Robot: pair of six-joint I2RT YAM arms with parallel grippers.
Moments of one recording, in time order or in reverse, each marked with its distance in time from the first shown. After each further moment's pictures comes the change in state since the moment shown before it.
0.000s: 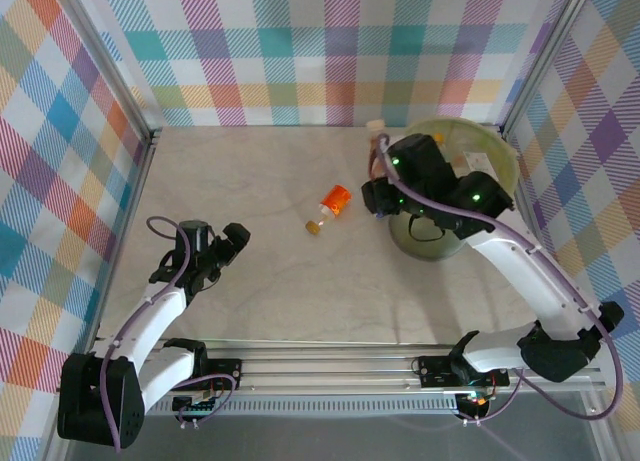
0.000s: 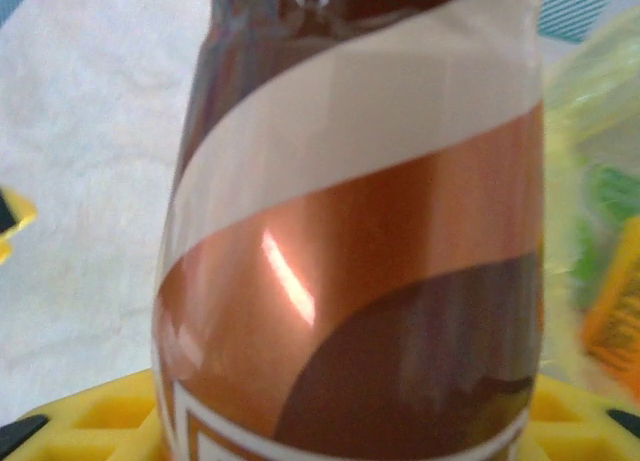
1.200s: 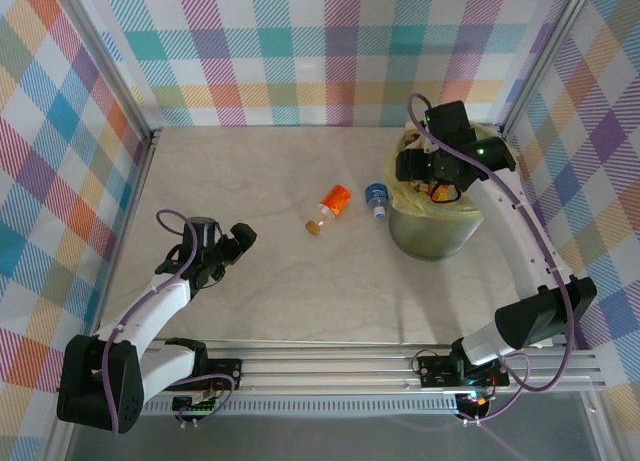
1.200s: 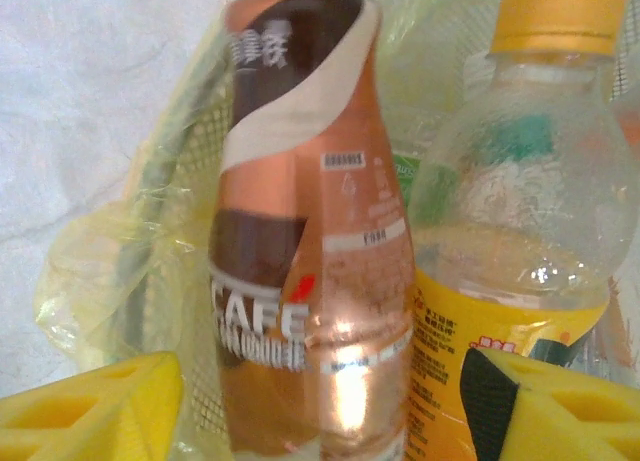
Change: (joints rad) left arm -0.037 0.078 0.034 -0.001 -0.001 0.026; right arm -0.378 0.177 0.026 -0.014 -0.126 0.004
